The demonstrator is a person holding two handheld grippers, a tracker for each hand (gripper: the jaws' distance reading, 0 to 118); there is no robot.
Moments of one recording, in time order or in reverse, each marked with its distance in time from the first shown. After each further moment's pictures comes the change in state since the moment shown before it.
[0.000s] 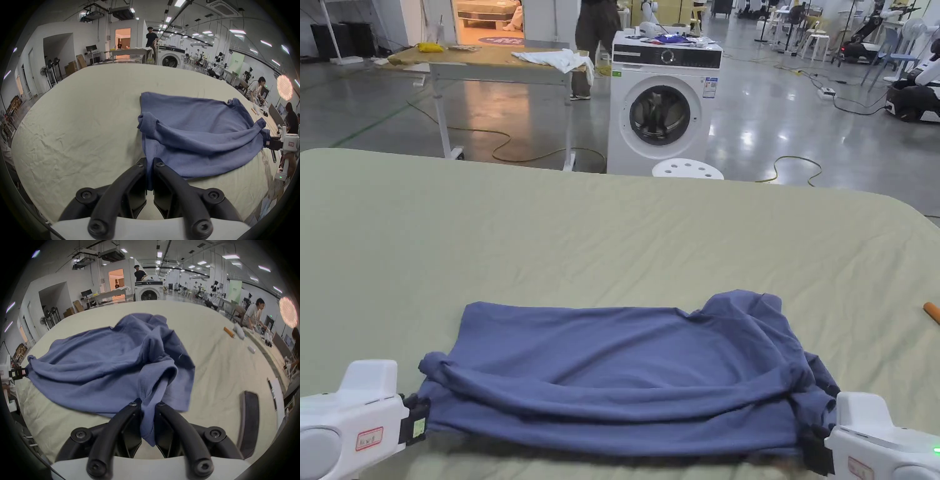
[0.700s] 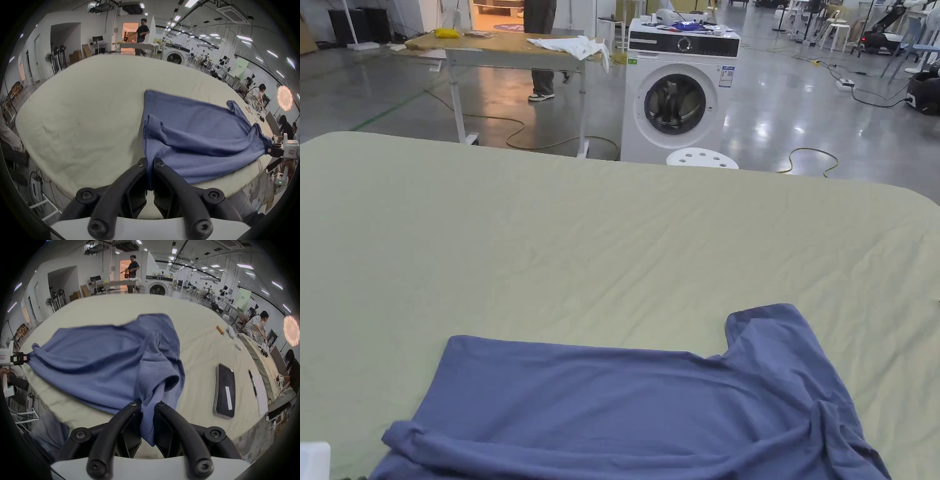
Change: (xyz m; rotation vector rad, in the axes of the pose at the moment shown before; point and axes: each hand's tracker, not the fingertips) left arm -0.032 -0.099 0.064 -0.113 -0.002 0.110; right arm -0.022 -0.078 0.092 -0.144 -0.031 0.127
